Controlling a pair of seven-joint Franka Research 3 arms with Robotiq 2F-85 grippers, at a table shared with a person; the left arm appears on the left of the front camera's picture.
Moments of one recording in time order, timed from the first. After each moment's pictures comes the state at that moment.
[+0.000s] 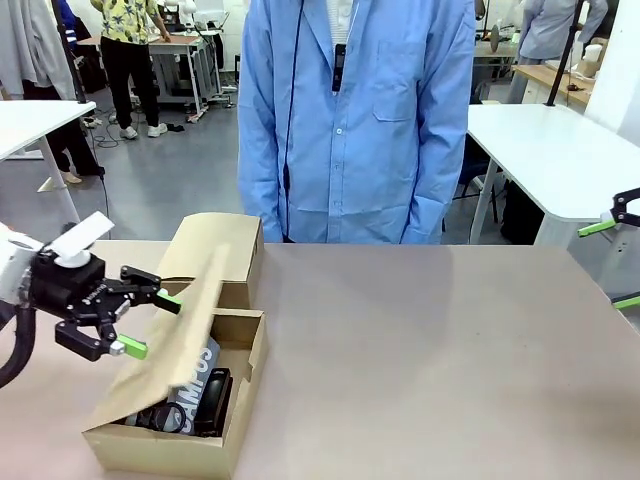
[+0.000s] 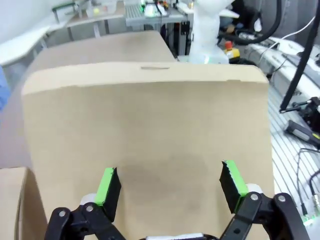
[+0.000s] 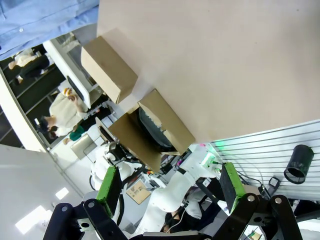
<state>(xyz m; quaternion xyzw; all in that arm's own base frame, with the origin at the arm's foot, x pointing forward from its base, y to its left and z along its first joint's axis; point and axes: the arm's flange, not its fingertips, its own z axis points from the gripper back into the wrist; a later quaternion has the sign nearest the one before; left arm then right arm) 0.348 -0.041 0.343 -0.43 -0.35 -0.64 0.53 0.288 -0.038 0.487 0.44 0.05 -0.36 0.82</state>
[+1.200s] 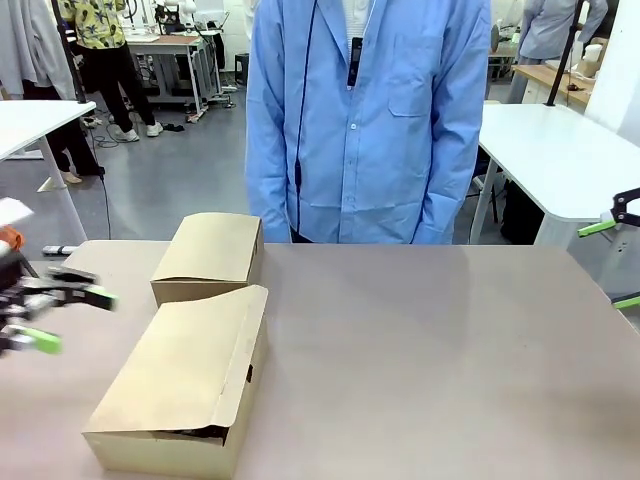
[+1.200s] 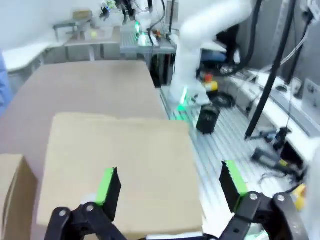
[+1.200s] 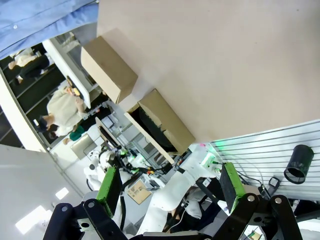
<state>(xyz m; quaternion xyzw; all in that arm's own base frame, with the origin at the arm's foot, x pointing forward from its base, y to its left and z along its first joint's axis) 0.301 0.056 0.382 -0.52 -0.38 -0.56 0.53 0.288 -0.038 0.487 0.44 0.05 -0.36 0.82</state>
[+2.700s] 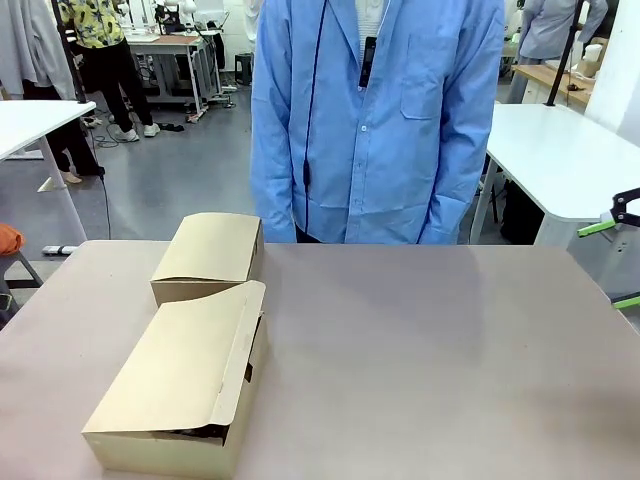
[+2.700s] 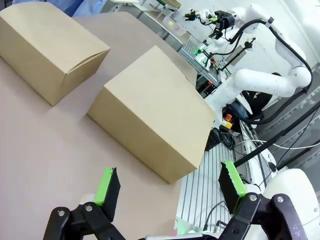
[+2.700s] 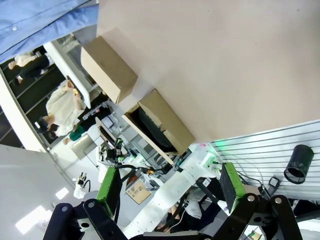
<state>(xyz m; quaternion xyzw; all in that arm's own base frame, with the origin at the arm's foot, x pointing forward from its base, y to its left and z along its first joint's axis) 0.323 0.207 0.361 -0.54 -0.28 -0.31 0.73 0.288 -0.038 0.486 0.44 0.05 -0.36 0.82</state>
